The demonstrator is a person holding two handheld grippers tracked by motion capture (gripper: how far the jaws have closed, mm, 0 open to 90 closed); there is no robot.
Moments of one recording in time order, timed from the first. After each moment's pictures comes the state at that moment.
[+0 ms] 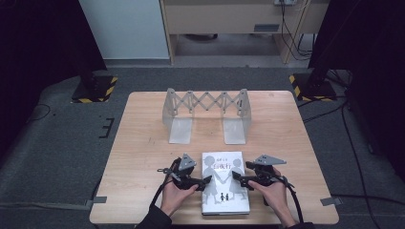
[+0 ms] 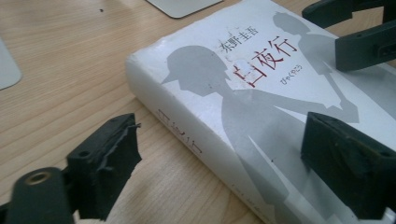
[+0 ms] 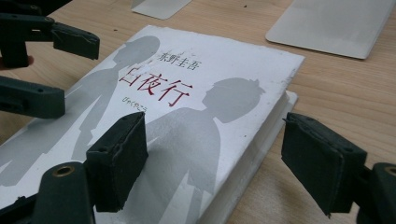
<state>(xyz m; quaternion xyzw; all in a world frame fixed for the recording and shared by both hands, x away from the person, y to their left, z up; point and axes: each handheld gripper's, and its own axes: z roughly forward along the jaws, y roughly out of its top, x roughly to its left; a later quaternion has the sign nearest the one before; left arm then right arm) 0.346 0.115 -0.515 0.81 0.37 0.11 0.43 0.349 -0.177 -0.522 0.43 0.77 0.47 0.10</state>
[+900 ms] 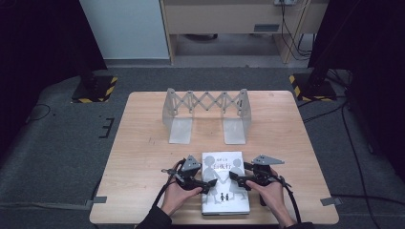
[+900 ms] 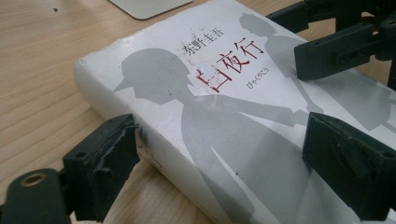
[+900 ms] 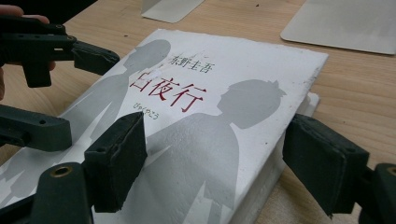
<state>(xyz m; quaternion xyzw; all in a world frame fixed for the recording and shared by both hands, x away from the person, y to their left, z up) 0.346 0.105 -0.521 0.82 0.35 0.07 0.46 0.352 -0.171 -0.528 0.43 0.76 0.48 0.08</state>
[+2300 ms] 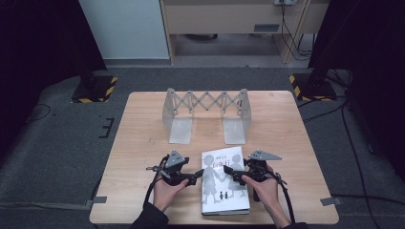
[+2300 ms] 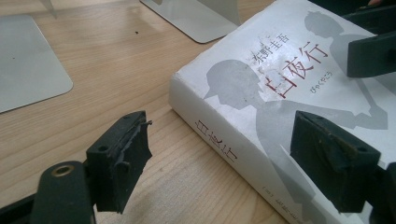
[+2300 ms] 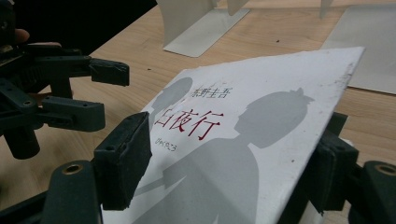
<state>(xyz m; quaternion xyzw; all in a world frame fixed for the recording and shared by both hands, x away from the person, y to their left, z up) 0.352 0.145 -0.509 0.78 0.39 0.12 0.47 0.358 -0.155 -0.510 0.43 0.73 0.52 0.07</state>
